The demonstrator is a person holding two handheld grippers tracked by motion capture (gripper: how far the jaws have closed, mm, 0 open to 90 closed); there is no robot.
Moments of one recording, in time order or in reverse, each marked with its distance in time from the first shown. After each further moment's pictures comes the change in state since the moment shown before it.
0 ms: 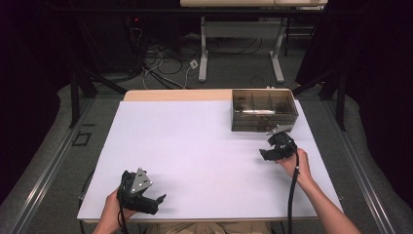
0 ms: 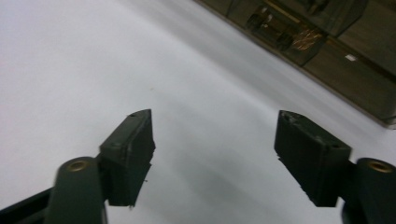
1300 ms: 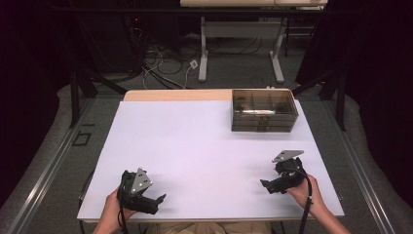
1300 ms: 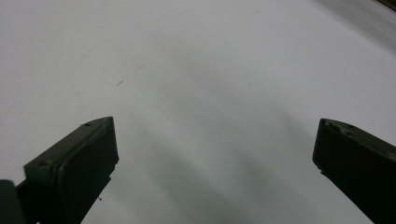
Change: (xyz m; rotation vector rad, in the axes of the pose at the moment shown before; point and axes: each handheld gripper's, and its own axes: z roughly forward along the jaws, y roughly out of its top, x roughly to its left) left arm 0.000 0.001 -0.001 0.015 -0.006 0.006; right arm 0.043 -0.056 -0.050 -0.005 0.154 -0.039
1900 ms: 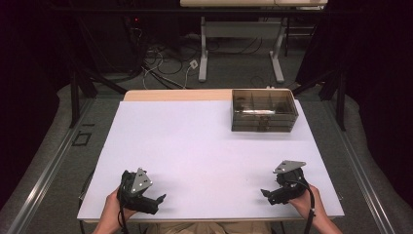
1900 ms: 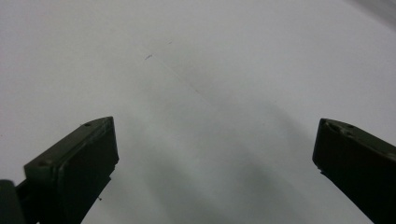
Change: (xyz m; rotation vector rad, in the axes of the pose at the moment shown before) left arm 0.000 -0.001 0.002 -0.008 0.007 -0.001; right arm 0.017 -0.020 -0.009 -0.015 -0.001 -0.031
